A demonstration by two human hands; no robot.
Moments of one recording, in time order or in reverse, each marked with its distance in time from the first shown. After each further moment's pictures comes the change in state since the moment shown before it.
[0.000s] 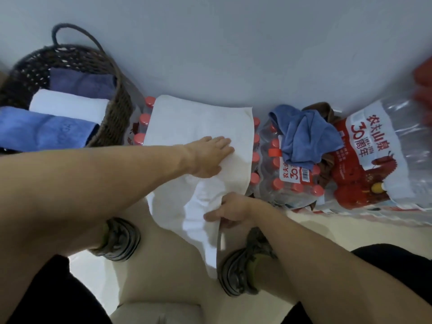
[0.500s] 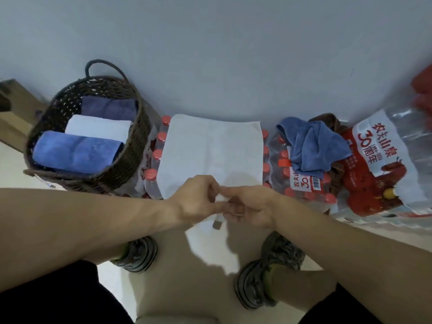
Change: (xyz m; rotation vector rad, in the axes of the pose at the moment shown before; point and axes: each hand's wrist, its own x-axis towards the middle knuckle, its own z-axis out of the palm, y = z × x) left_hand -0.114 0.035 0.002 -0.865 0.214 -0.371; right_hand -0.055 -0.047 0.003 0.726 0.036 -0.065
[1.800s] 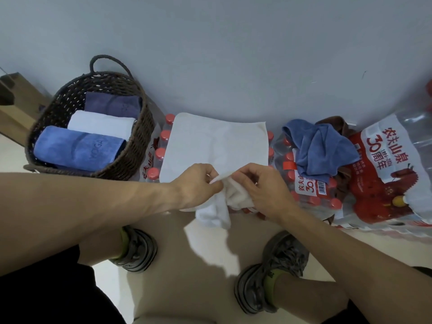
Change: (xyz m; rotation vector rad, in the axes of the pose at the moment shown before) left_hand 0.028 -0.009 -0.011 -0.172 0.027 -0.054; right_hand -0.004 -0.010 -0.022 -0.735 0.313 -0.847
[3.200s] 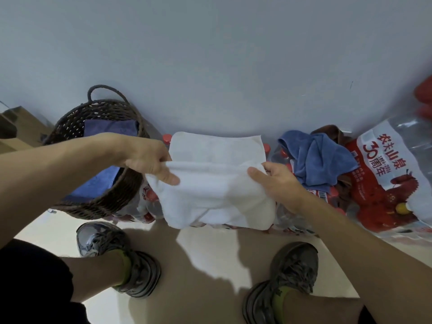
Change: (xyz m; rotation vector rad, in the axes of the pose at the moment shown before) left_hand 0.023 0.030 -0.138 0.489 -0.415 -0.147; right_hand 0.039 0.014 -0.037 0.203 -0.040 0.253
